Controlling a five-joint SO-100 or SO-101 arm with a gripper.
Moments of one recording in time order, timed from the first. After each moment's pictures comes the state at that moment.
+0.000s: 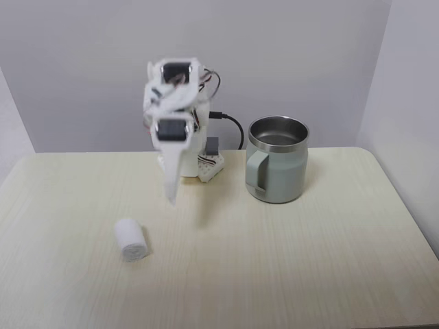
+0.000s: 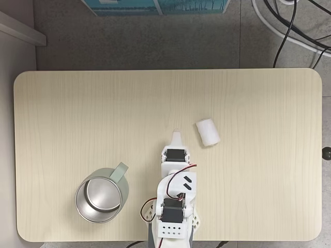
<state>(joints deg) -1.4 -4.7 19.1 62.1 -6.2</state>
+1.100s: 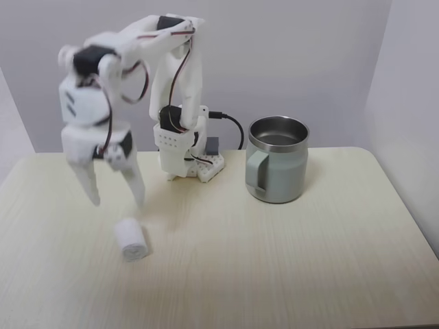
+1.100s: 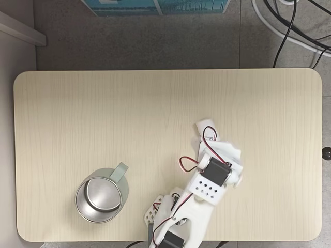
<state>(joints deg) 22.5 73.4 64.7 74.4 -113.4</state>
